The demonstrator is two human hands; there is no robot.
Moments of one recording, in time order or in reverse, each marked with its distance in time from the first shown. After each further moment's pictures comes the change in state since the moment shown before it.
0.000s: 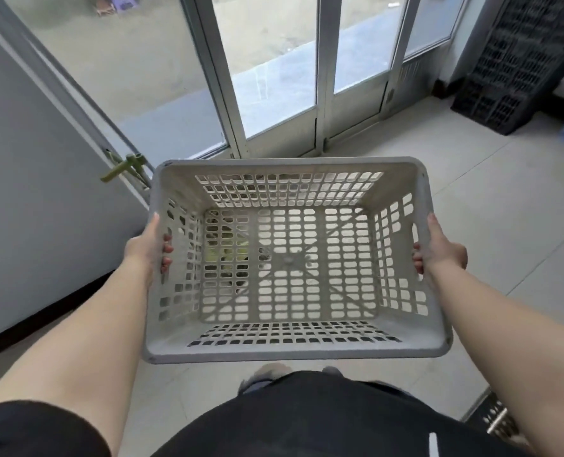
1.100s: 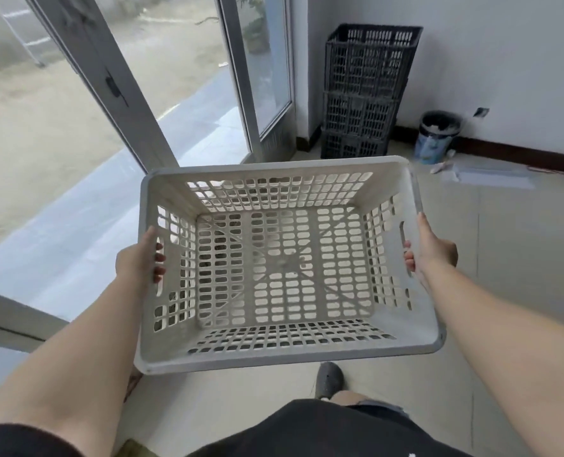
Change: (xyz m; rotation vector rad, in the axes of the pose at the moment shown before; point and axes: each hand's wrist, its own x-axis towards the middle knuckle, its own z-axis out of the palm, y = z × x) left_hand 0.308 0.376 0.619 0.260 -0.348 0.193; right_hand 0.440 -0.342 0.104 0.273 0.403 0.055
